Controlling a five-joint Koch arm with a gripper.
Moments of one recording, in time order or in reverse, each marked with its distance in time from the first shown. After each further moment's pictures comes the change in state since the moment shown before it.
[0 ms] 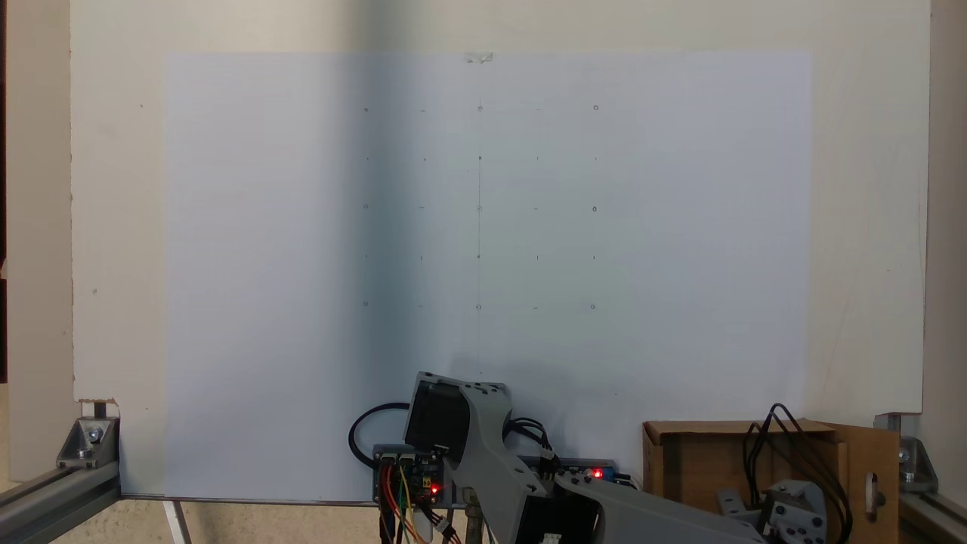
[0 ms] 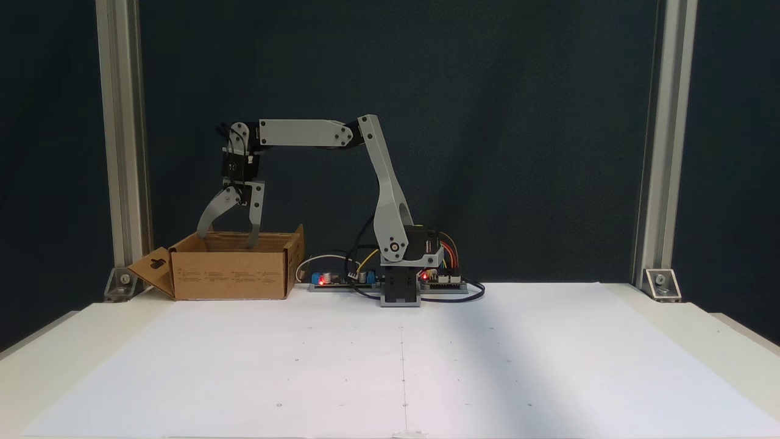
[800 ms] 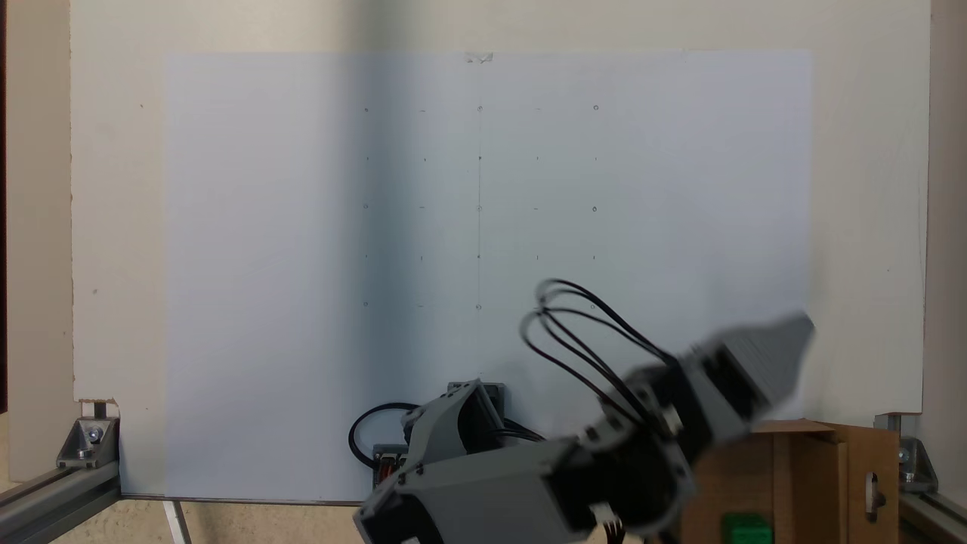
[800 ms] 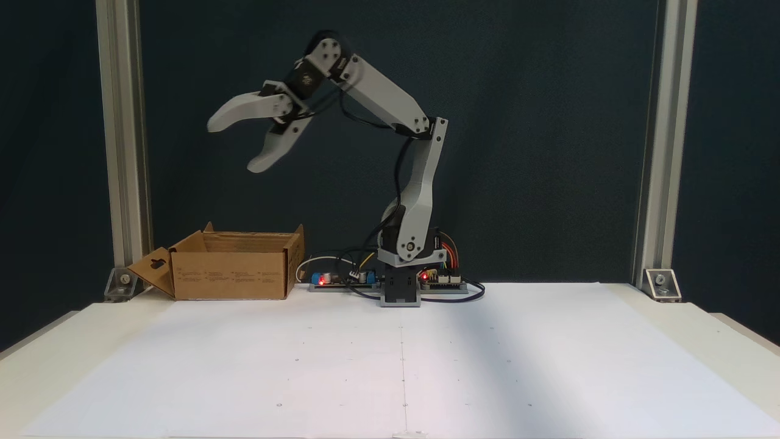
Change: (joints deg) arm -42.3 32.2 0.0 3.2 12.5
